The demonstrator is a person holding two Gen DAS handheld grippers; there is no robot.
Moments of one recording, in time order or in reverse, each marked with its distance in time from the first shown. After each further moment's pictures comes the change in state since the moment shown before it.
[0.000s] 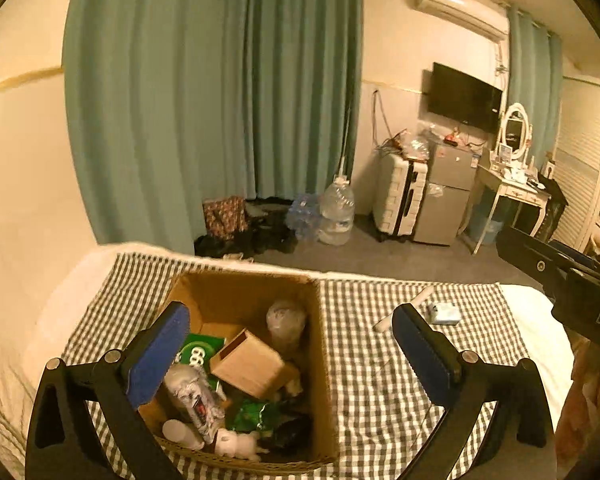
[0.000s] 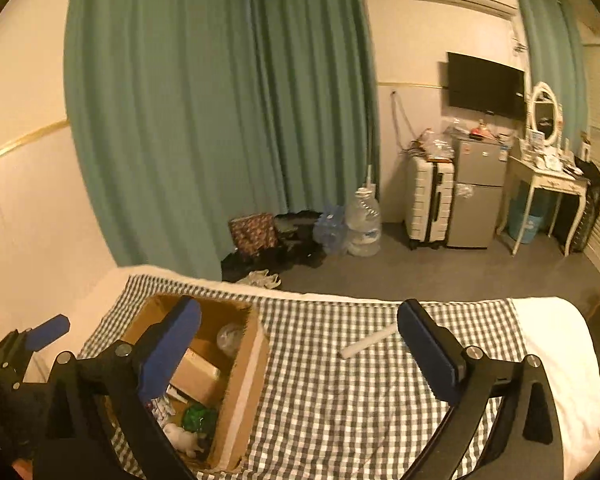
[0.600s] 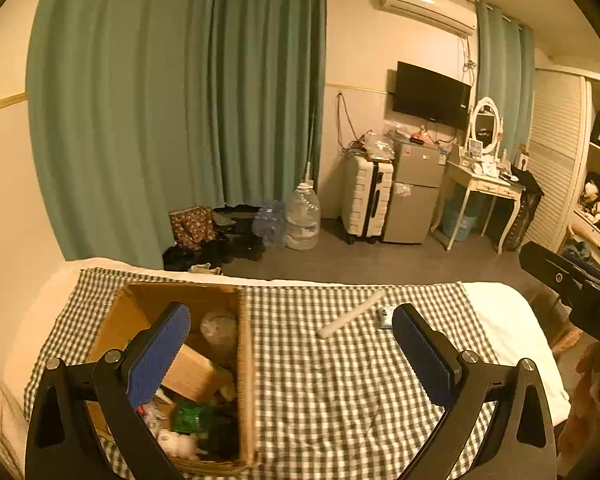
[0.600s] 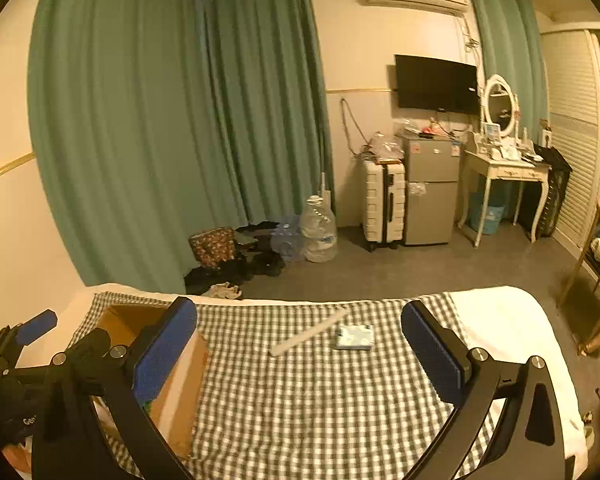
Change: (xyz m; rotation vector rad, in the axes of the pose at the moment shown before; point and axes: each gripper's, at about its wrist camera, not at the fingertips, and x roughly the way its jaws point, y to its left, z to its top) left arm -0.005 -0.082 0.002 0.039 -0.013 -0.088; right arm -0.051 -0.105 -0.005 0.073 -0.031 -0.111
